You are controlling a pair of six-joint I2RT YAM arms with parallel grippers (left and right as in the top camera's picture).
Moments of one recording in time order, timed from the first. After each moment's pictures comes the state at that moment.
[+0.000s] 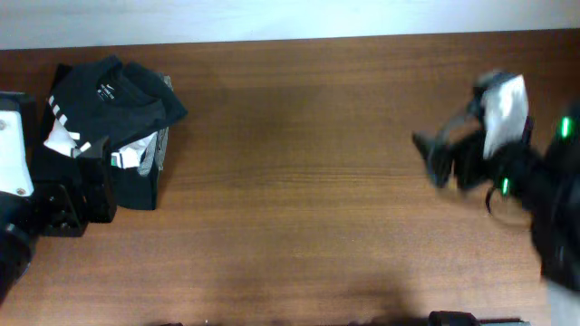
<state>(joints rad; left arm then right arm) 0.10 1.36 2.59 -1.69 0.10 0.13 -0.09 1.01 1.45 -0.97 -0.49 -0.35</state>
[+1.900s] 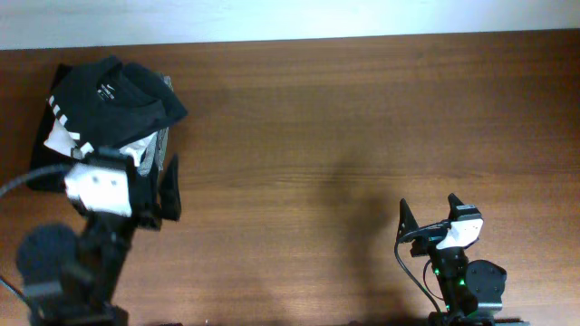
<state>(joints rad) 0.10 0.62 0.95 -0.45 0.26 0.12 -0.07 0.03 0.04 -0.12 -0.18 0.08</state>
